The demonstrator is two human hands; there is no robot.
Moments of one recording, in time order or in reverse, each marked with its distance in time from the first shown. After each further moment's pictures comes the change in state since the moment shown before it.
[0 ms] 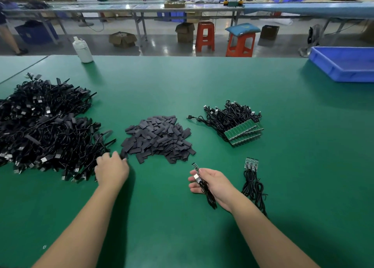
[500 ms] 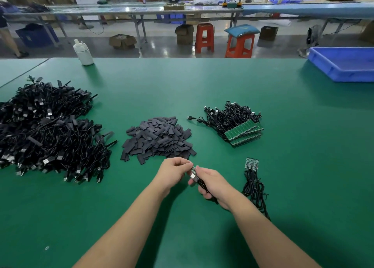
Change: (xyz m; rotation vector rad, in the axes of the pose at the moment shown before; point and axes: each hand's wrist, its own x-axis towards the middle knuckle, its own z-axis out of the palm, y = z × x) left_hand -0.092 0.116 -0.012 -1.171 -0.633 0.187; right_hand -0.001 -0.007 0.010 -0.338 0.026 -0.015
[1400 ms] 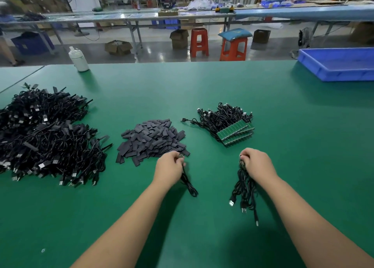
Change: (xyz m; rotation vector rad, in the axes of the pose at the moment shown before) left_hand 0.008 0.011 0.016 0.522 0.237 0.124; right_hand -0.017 -0.017 -0.135 -0.955 0.640 -0.096
